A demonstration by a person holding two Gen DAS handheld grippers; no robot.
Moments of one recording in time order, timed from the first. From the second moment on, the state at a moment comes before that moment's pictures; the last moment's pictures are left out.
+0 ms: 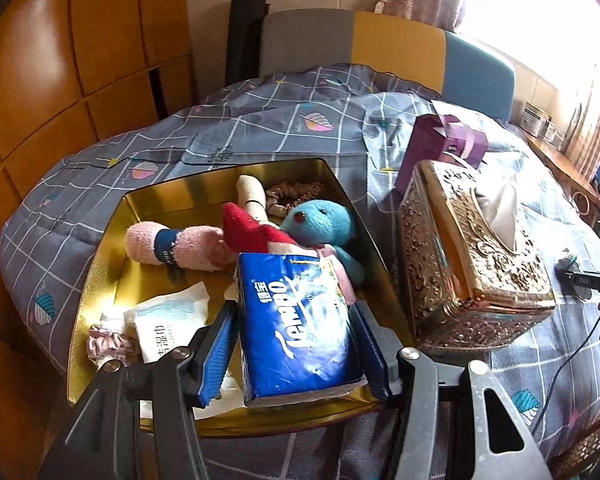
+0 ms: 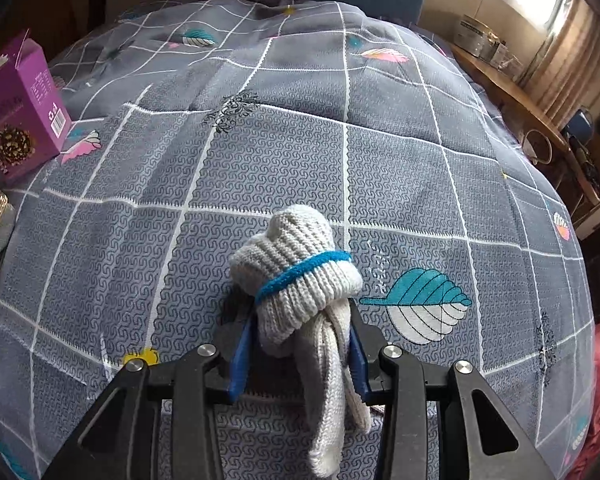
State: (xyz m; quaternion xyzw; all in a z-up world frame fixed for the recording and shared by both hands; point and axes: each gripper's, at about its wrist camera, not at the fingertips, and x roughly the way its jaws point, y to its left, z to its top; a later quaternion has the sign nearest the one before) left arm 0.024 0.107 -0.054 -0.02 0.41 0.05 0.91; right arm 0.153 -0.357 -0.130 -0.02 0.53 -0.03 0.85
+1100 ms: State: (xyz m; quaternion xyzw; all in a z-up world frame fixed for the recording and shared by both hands) left arm 0.014 0.133 -0.053 -0.04 0.41 0.03 0.91; right arm 0.186 -0.269 -0.043 0.03 0.49 -0.01 0.87
